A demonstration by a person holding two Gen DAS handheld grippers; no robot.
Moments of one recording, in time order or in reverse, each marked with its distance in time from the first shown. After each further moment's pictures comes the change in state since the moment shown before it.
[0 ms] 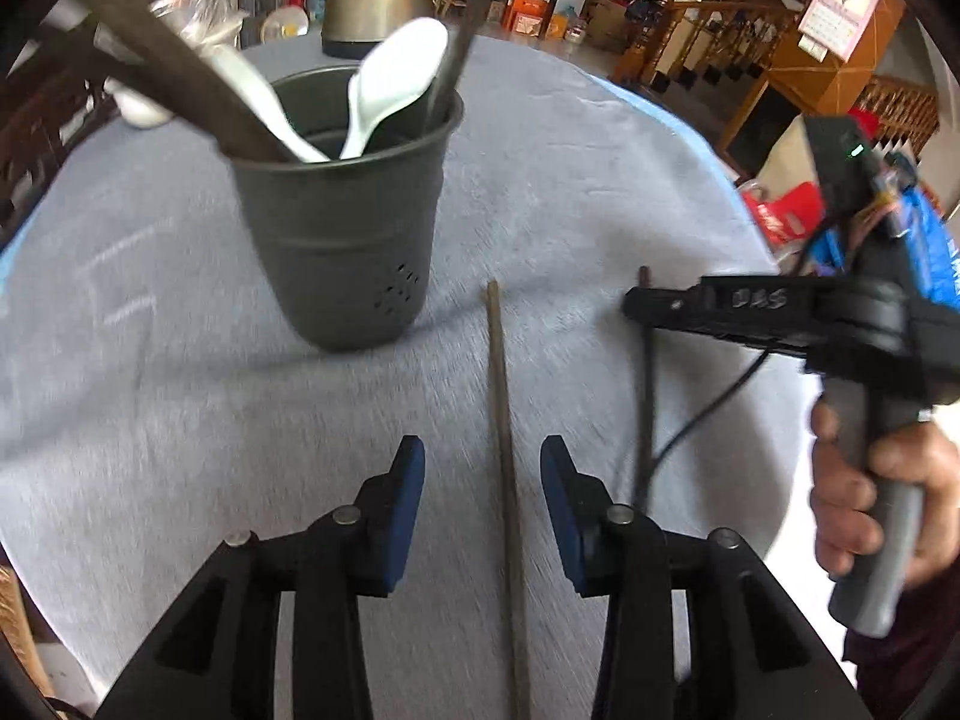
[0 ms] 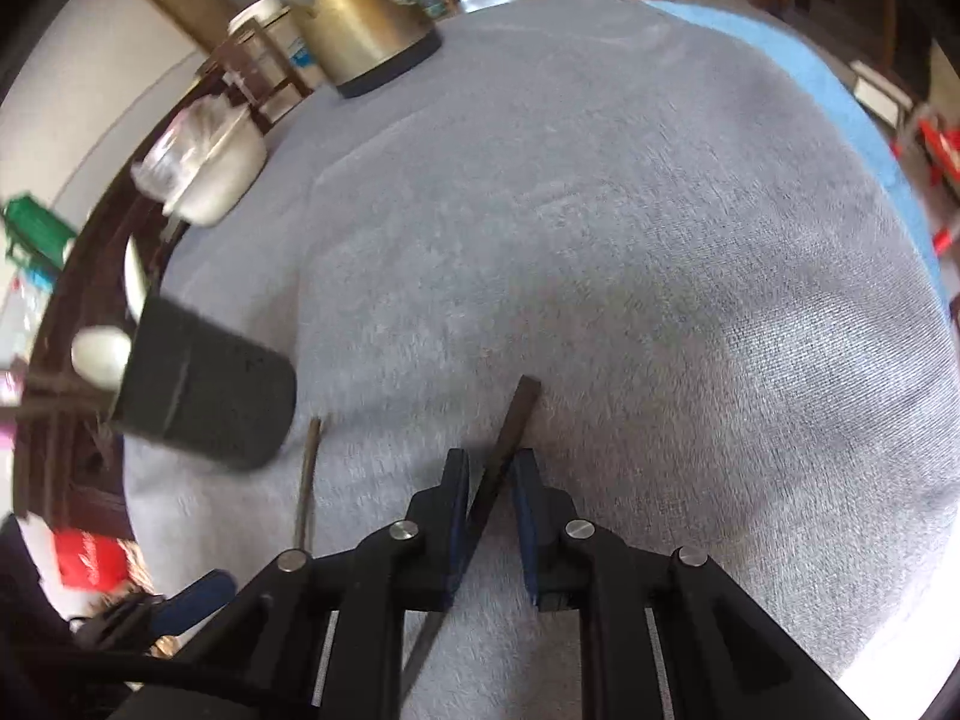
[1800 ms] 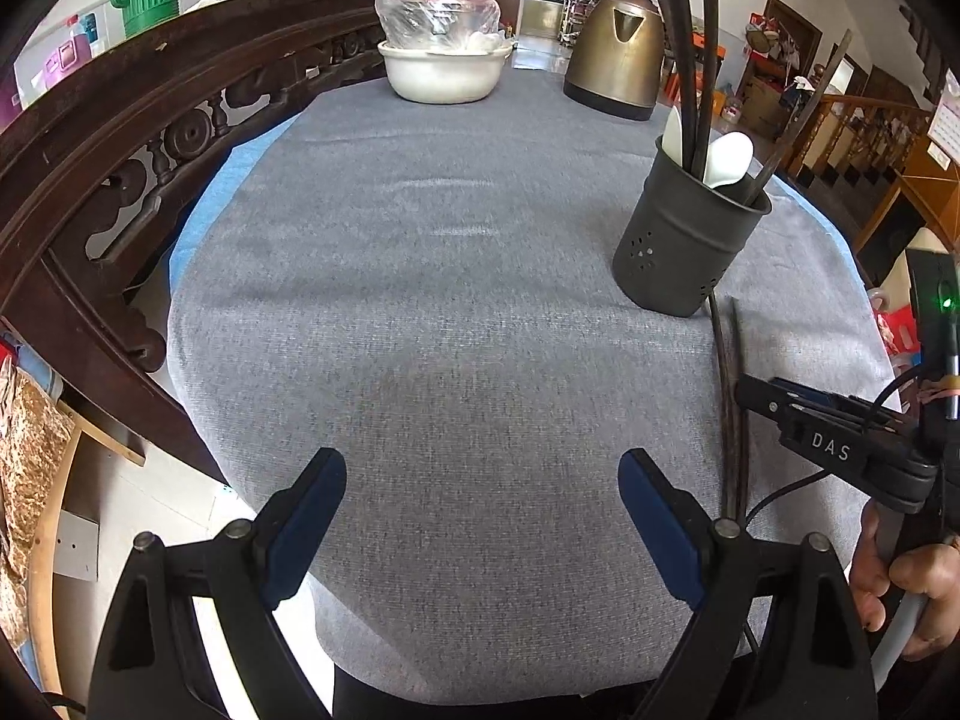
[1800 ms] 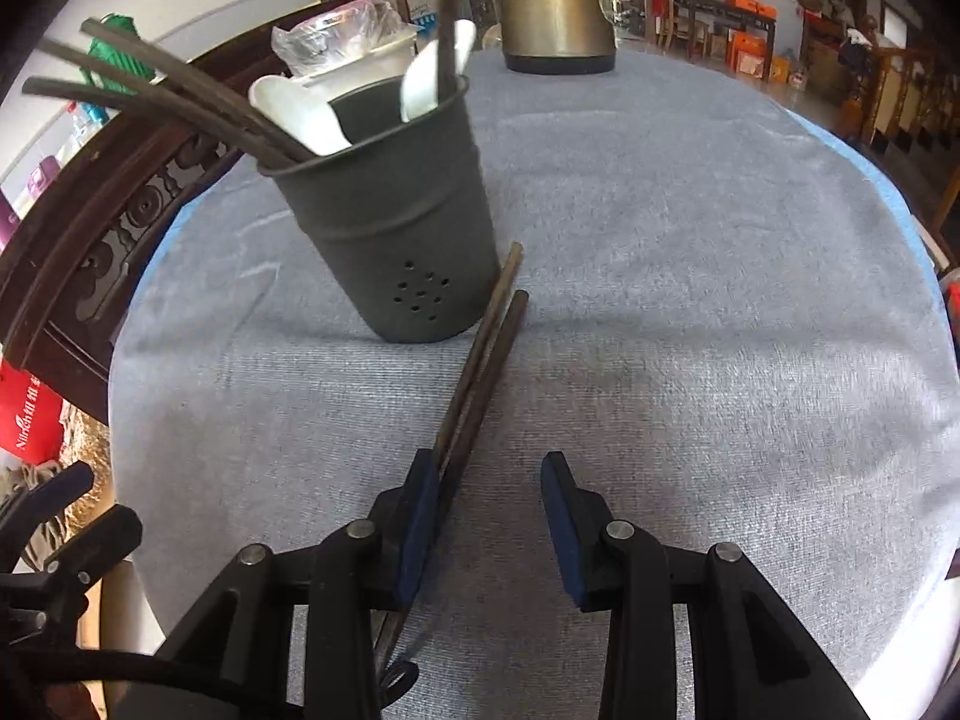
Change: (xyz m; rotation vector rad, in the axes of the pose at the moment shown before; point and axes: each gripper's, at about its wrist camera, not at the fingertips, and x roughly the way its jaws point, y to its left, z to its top) left arm -0.091 0.107 -0.086 -0.276 -0.133 0.265; right arm 0.005 0.119 -0.088 -0.358 -0.054 -0.113
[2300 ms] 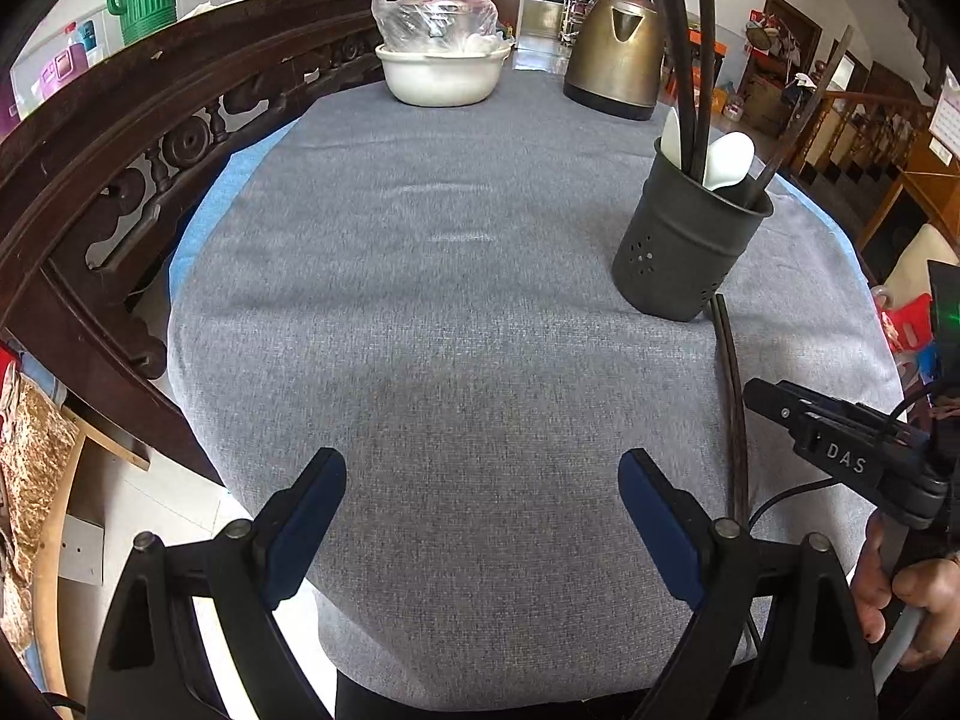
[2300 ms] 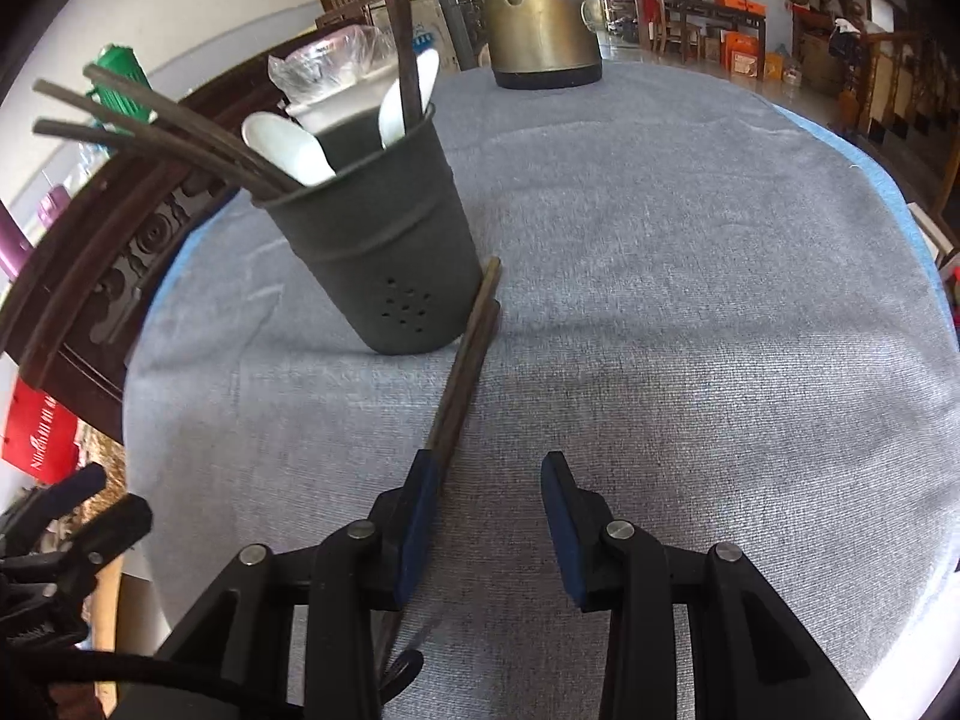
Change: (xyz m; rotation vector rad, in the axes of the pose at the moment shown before) left arm 0.003 -0.004 0.002 0.008 0.000 0.012; right arm -0.005 -0.004 -0.006 0.022 -0.044 0.038
